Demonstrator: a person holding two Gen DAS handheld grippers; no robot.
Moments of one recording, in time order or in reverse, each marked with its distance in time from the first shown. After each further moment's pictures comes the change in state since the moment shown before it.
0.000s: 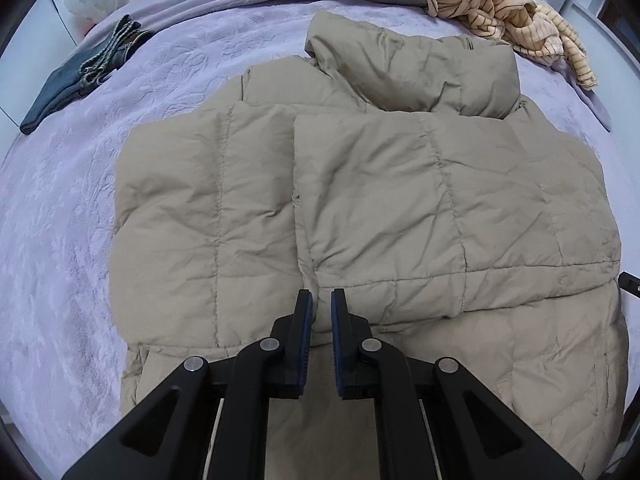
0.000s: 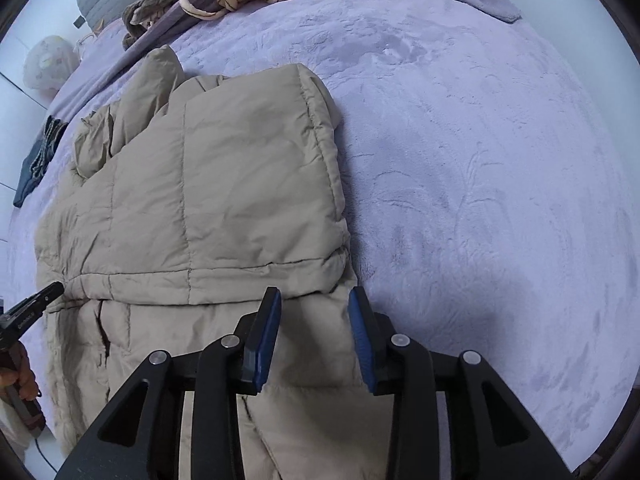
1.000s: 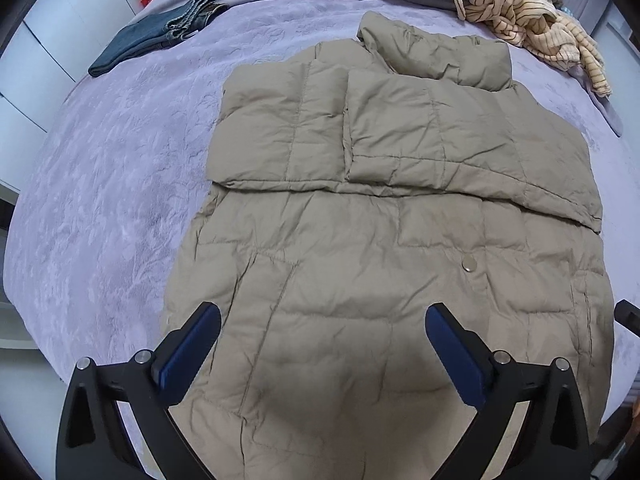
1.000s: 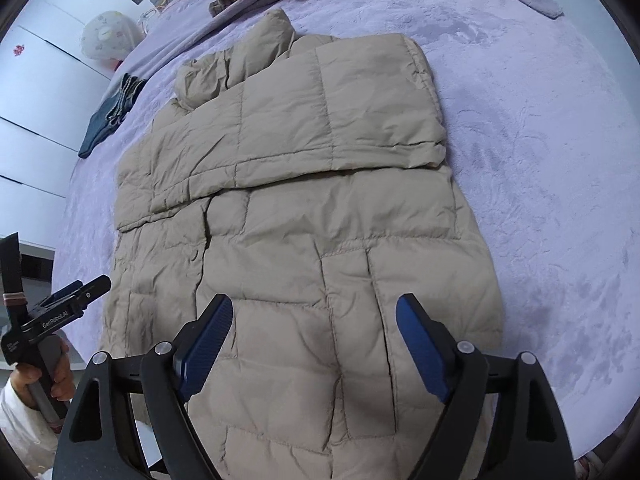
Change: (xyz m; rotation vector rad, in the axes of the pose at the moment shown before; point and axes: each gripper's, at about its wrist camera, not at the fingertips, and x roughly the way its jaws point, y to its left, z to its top) left arm -0.096 -0.009 -0.102 -0.149 0.048 0.117; right arm -0.052 0.046 -0.079 -0.103 0.079 0.221
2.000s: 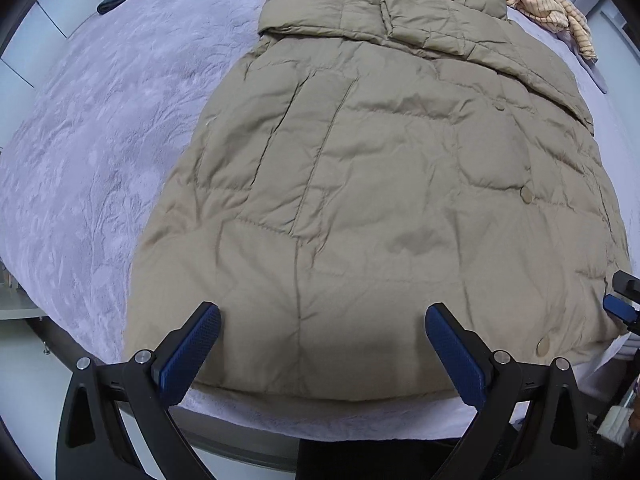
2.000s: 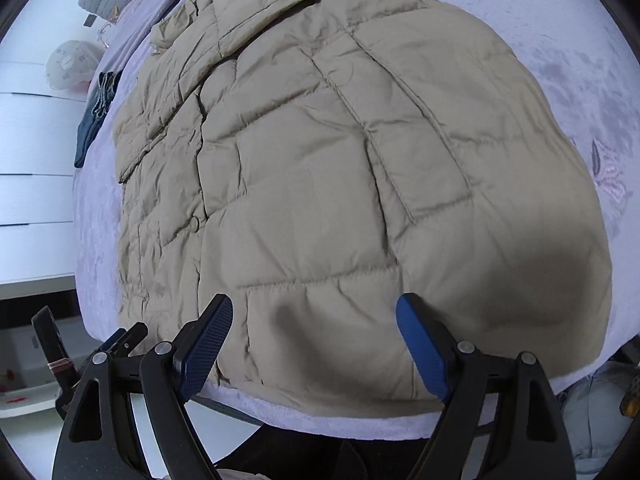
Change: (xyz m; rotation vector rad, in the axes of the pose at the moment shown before) left arm 0.011 0.072 -0.141 -0.004 0.108 -0.083; right arm 0.022 0.012 -0.136 0.272 0.107 0.070
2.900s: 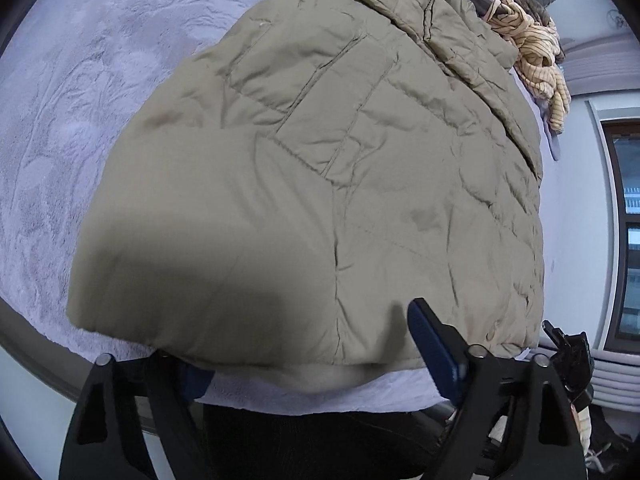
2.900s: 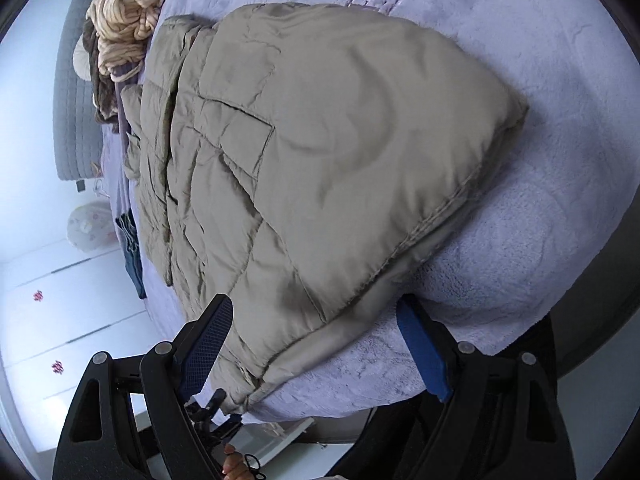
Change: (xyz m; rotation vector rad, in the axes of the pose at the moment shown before) left arm 0.030 0.064 -0.025 -0.254 0.101 -0.426; right arm -0.001 -0.102 -0.057 0.566 -0.115 0.324
